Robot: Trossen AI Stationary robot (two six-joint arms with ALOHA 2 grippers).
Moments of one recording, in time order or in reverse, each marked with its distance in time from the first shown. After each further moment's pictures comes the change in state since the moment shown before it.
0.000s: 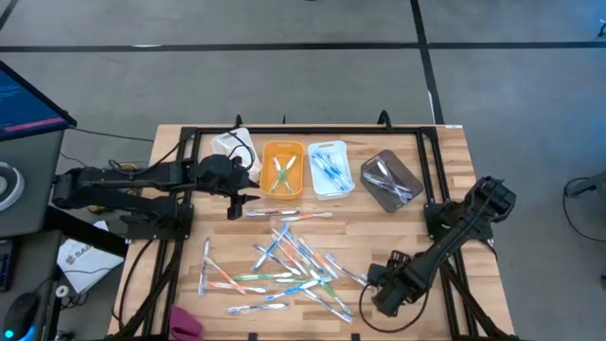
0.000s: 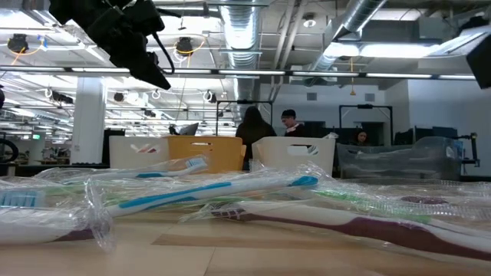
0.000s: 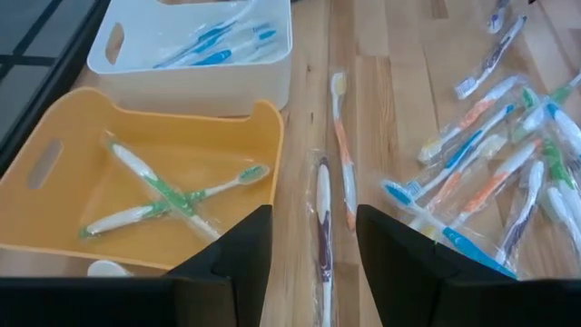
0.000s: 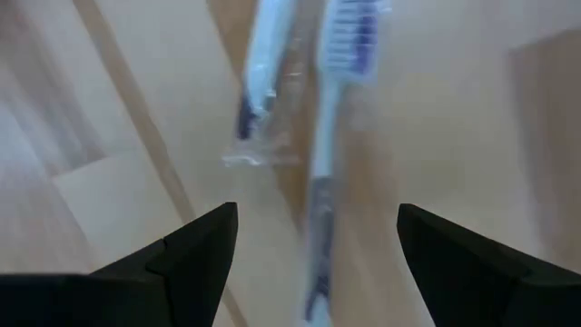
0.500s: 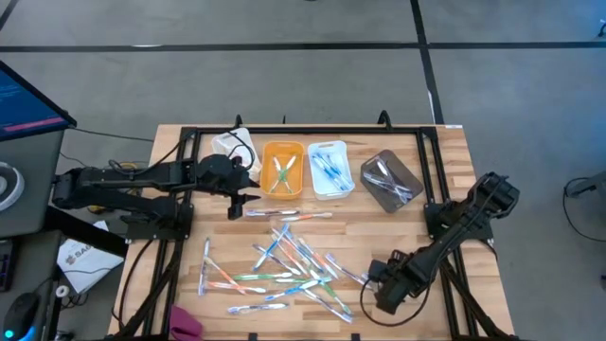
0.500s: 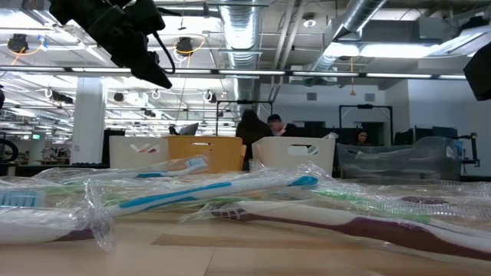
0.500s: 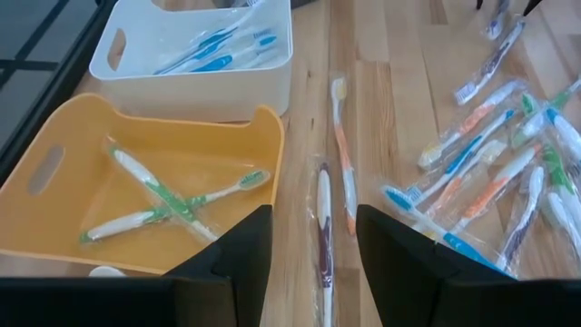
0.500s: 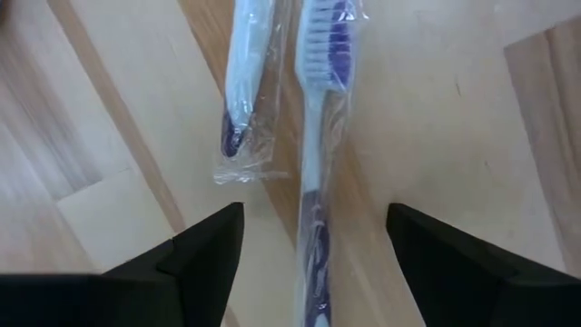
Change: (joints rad) left arm 0.000 0.000 -0.002 0.016 0.000 0.000; right arm -0.013 -0.013 -0.120 0.131 0.008 0.056
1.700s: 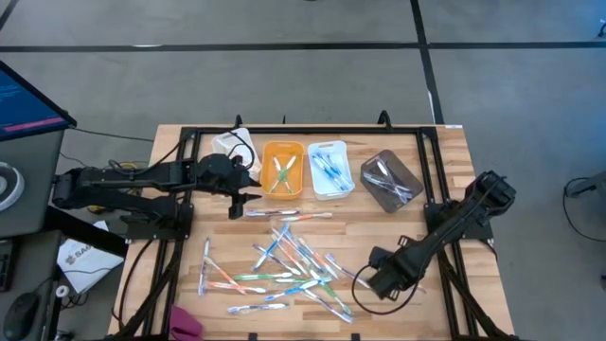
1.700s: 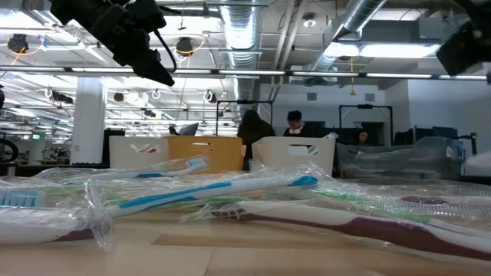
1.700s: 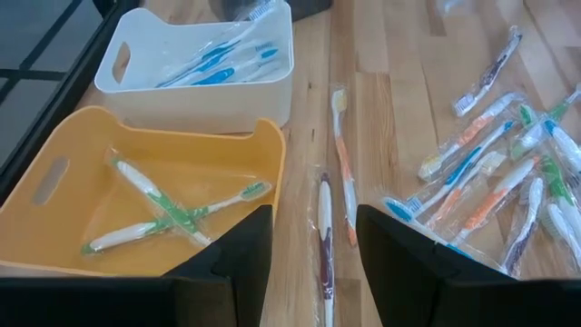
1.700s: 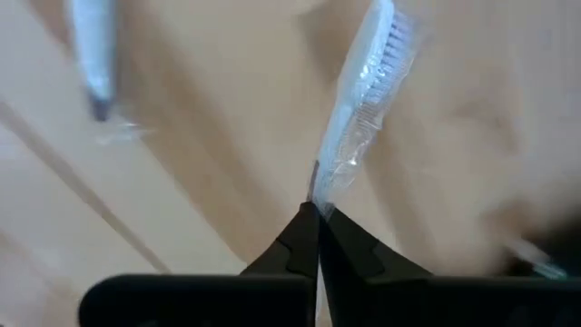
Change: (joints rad) left arm 0.000 0.000 0.001 0.025 0.000 0.000; right arm -0.100 -0.029 0.224 -0.500 -0.082 -0.043
